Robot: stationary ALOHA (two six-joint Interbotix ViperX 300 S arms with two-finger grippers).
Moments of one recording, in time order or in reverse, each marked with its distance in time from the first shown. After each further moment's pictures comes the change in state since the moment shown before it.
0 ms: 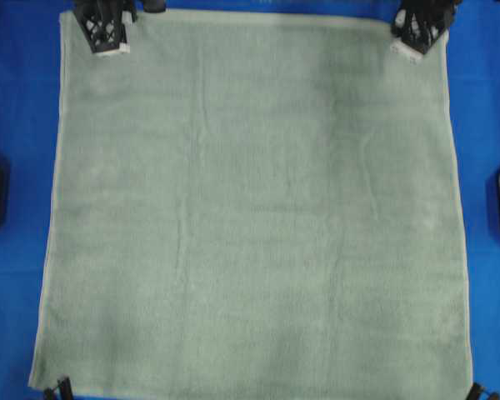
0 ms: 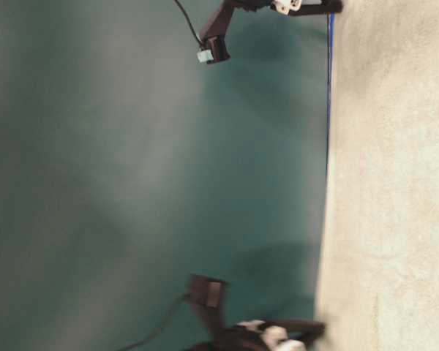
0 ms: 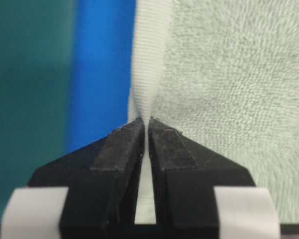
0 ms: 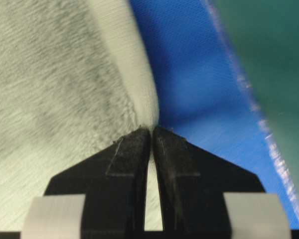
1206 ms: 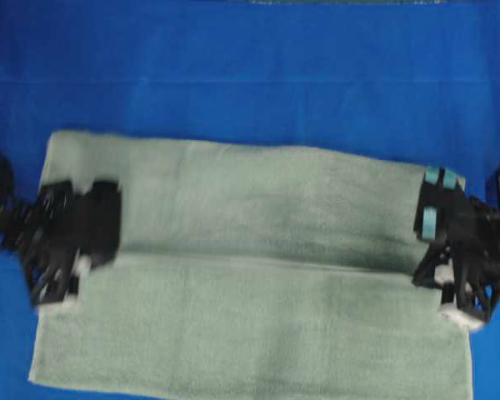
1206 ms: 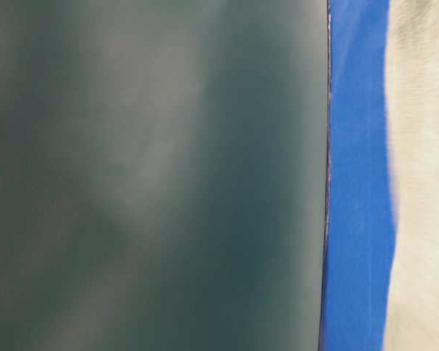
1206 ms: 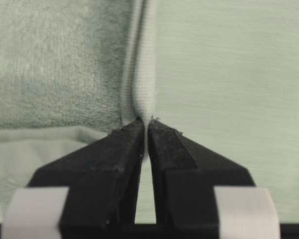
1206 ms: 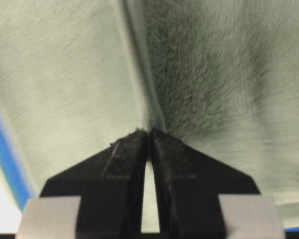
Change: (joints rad) left arm -1.233 -0.413 0.364 -0.107 0.054 -1.127; right arm 1.413 -0.509 0.345 -0.052 -0.020 1.408
